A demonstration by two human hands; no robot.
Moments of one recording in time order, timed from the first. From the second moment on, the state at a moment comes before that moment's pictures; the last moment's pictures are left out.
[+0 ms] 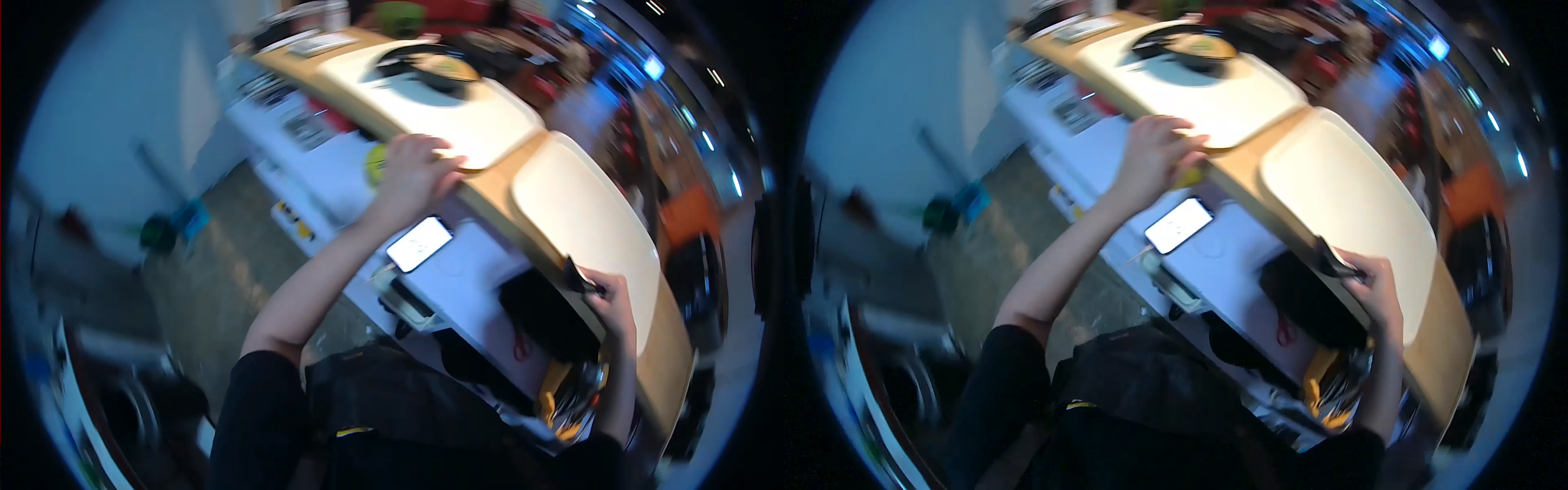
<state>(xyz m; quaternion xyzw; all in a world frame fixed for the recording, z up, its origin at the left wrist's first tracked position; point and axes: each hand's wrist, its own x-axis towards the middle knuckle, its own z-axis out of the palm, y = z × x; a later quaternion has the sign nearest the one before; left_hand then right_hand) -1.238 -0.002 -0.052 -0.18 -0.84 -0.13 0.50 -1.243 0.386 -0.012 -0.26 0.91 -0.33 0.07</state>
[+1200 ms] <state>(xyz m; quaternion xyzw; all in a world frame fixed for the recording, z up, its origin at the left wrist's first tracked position) -0.106 0.214 -0.098 0.67 -0.12 -0.20 0.70 -0.124 0.107 -0.112 -0.79 0.00 -0.14 0.59</state>
